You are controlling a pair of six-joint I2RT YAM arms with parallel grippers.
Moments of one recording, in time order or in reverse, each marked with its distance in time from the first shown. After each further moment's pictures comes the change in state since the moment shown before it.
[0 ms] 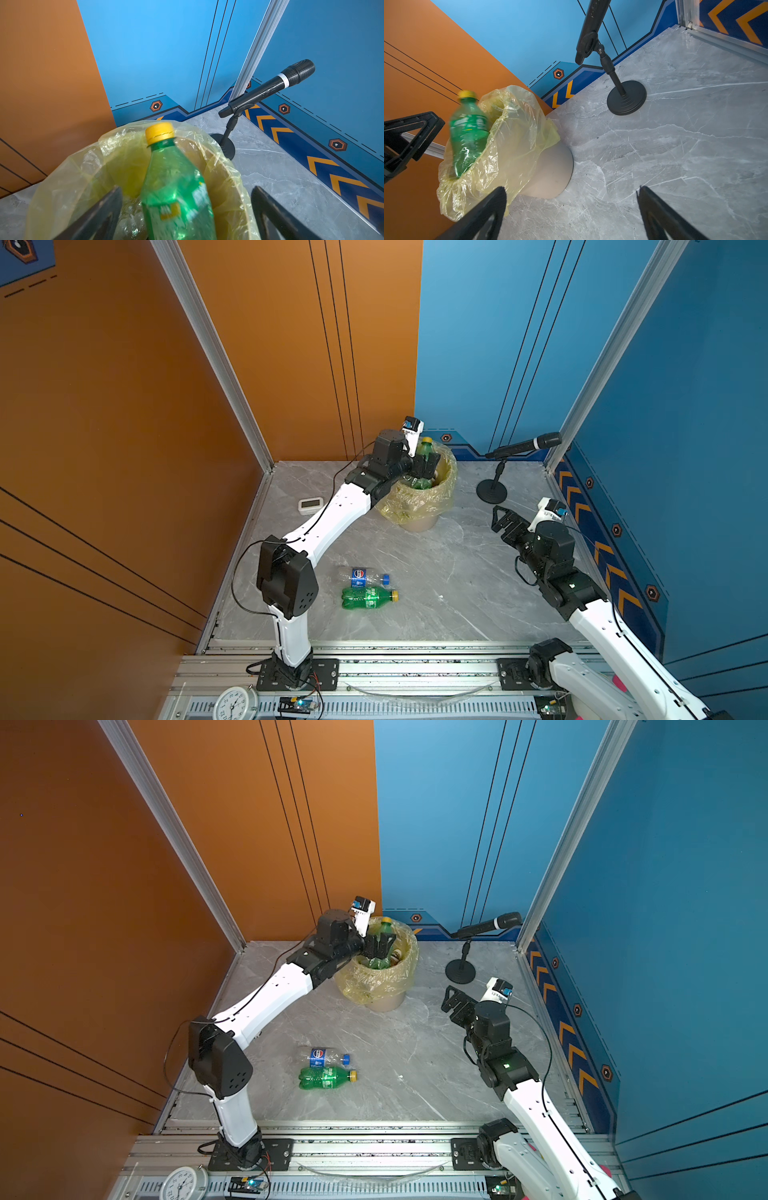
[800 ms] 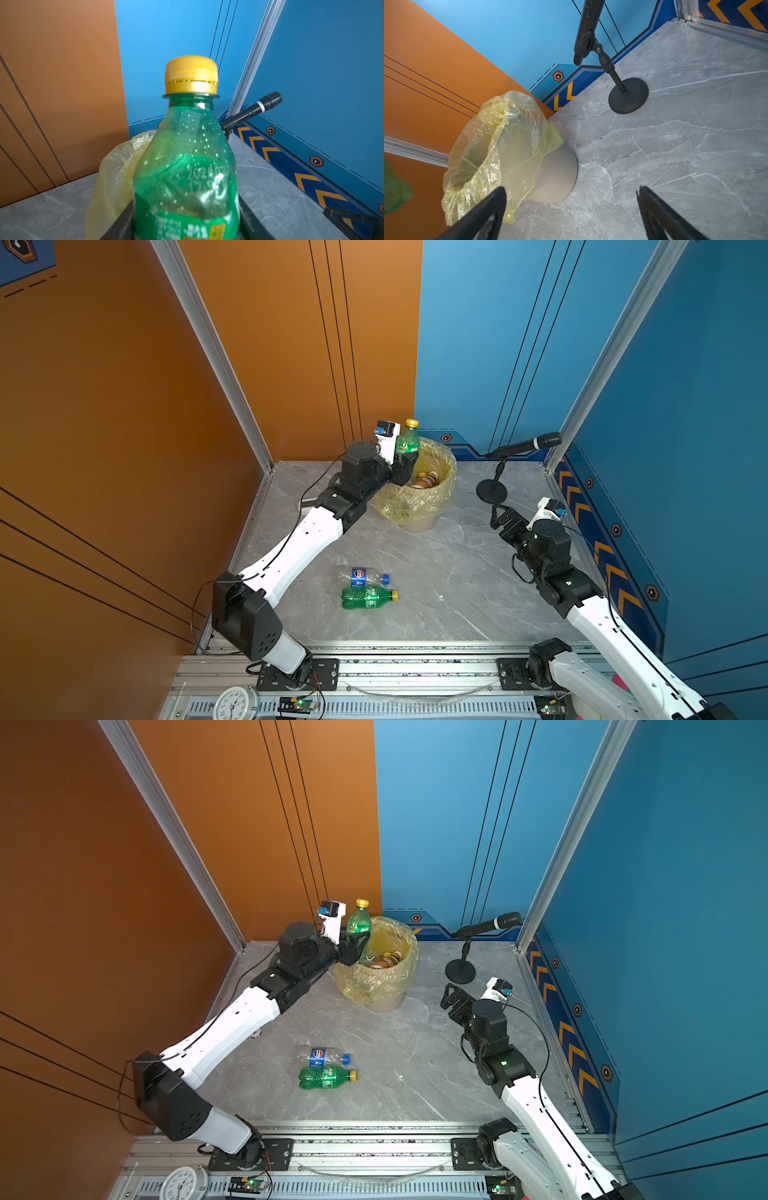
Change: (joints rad) left arm 0.011 -0.270 -0.288 0.162 -0.013 -0.016; right arm 0.013 0.024 0.000 0.027 0.018 0.067
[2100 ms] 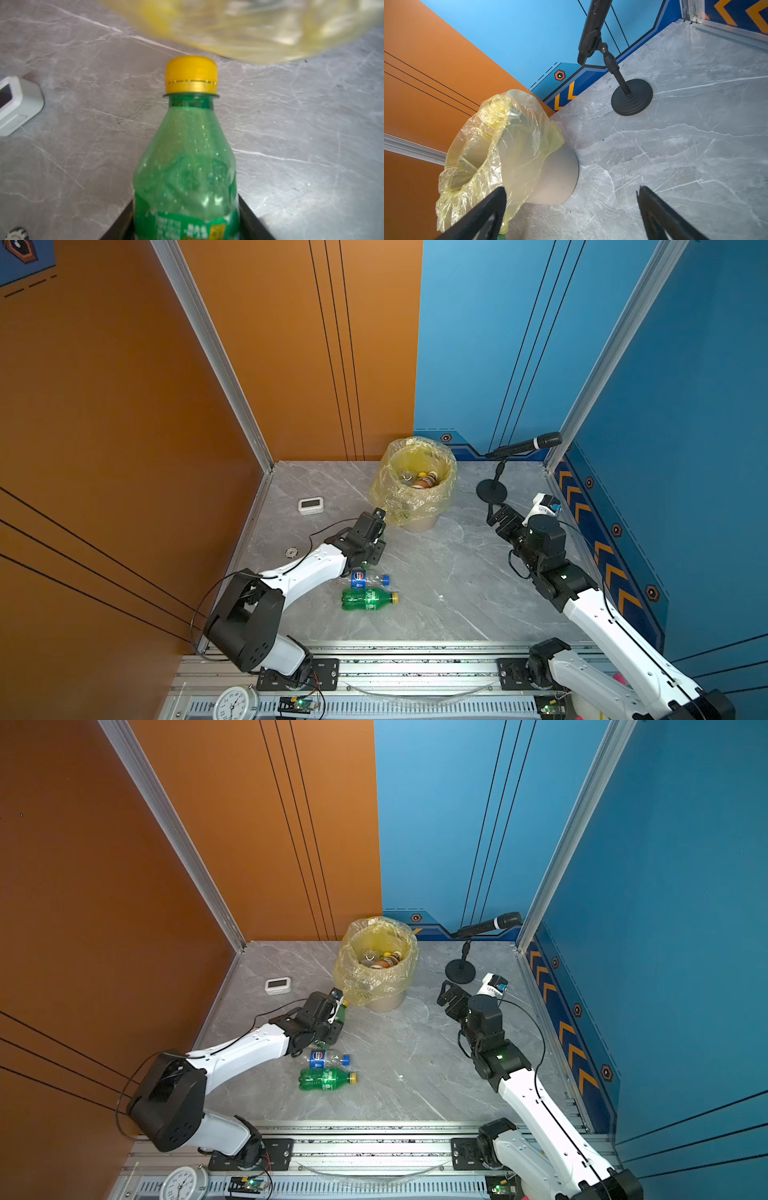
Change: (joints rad) left arm 0.009 -0.138 -0.658 -0.254 -0.296 0.066; right arm 0.014 0.060 0.026 0.026 0.016 -0.014
